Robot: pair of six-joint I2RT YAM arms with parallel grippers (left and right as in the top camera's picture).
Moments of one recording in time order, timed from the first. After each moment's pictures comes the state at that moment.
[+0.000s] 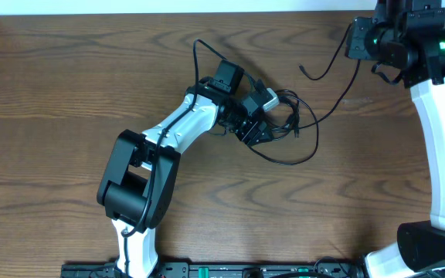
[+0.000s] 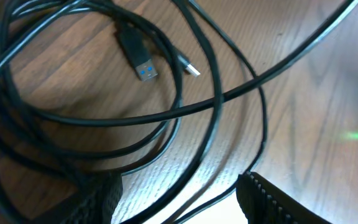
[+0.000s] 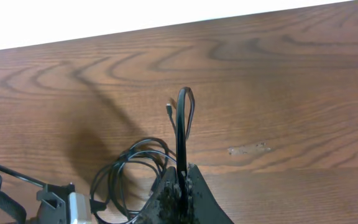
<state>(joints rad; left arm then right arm) -0.46 2.02 1.38 -0.57 0.68 0.38 0.14 1.70 1.99 -1.12 0.04 0.24</state>
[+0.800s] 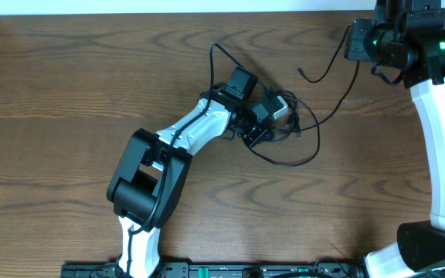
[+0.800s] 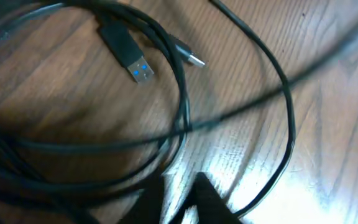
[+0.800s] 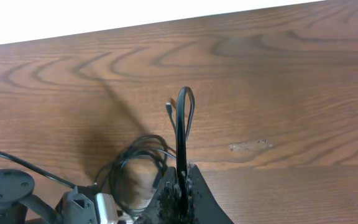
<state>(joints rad) -0.53 2.05 1.38 -0.52 0.58 0.38 0.14 1.70 1.99 -1.13 0.03 0.23</state>
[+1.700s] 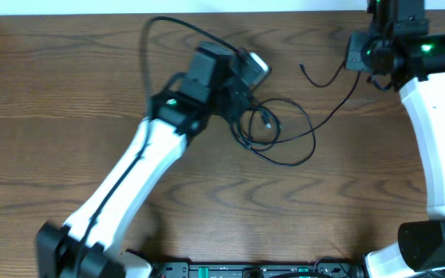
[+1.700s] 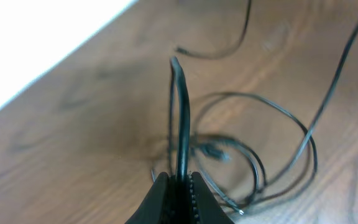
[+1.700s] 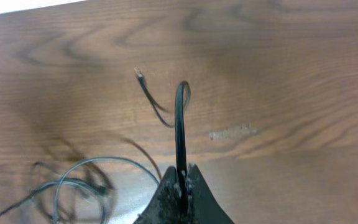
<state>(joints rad) -0.47 1.53 1.38 -0.58 0.20 0.29 0.12 1.70 1.78 -1.01 0.10 0.23</state>
